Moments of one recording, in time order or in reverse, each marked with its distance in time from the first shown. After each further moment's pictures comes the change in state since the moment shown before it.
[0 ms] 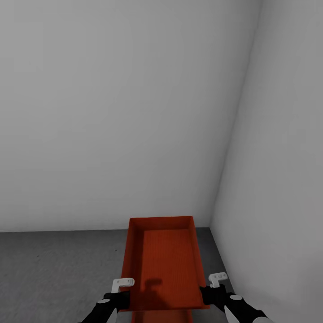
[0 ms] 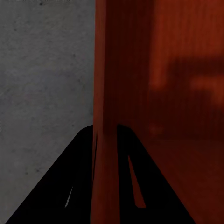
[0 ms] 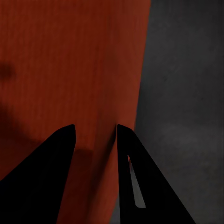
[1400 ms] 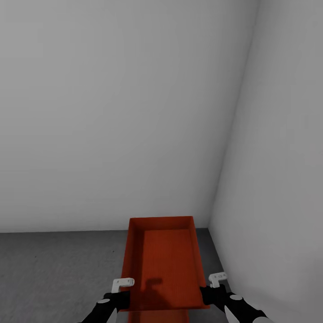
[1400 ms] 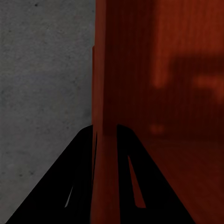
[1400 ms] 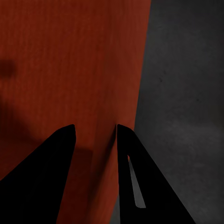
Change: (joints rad) left arm 0.000 -0.001 0.001 0.000 -0.001 0.000 0.000; right arm 0.000 -0.001 0.000 0.000 0.000 0.000 0.001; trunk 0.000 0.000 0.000
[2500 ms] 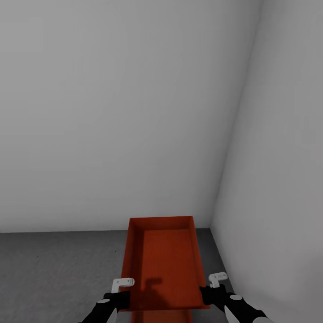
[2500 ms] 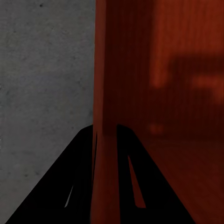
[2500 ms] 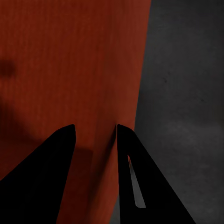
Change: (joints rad) left arm 0.000 0.001 -0.002 0.000 0.001 0.000 0.000; right arm 0.000 0.001 0.000 0.000 0.000 0.000 -0.001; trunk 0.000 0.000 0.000
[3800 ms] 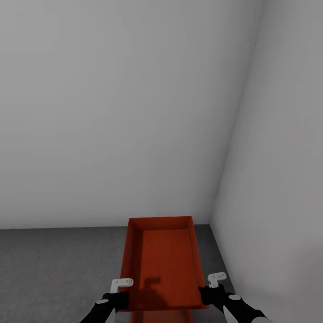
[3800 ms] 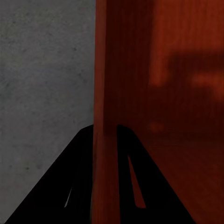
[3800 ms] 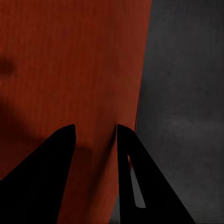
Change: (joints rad) left arm 0.001 0.013 -0.022 0.000 0.023 0.001 -0.002; right arm 0.000 0.007 -0.002 0.000 0.007 0.002 -0.003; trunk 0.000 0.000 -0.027
